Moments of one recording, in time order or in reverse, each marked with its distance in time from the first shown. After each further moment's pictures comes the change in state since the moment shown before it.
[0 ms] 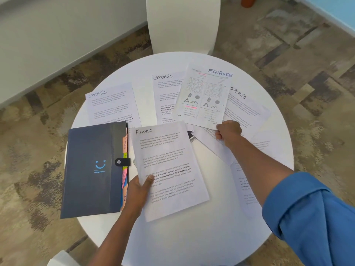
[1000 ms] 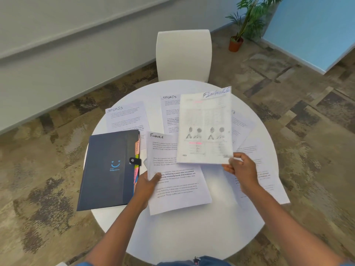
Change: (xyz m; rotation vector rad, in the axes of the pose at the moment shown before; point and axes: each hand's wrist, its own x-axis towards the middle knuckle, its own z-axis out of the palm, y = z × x) left_hand -0.037 0.011 -0.025 -0.091 -0.155 0.076; right_hand -0.154 0.098 -0.094 0.214 -0.101 -0.372
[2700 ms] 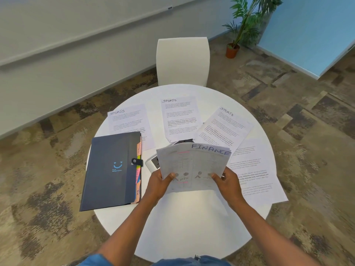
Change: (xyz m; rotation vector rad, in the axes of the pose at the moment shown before) left_hand -0.021 0.016 0.028 0.153 -0.155 0.269; right_hand -0.053 0.040 0.023 -0.331 -0.141 -0.205
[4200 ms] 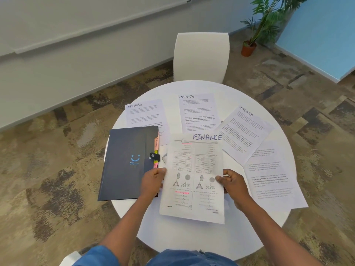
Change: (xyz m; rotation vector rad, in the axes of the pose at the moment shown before) left_hand 0.000 -0.041 -0.082 0.079 0.201 -0.236; right_hand -0.008 -0.016 0.041 0.133 -0.174 0.225
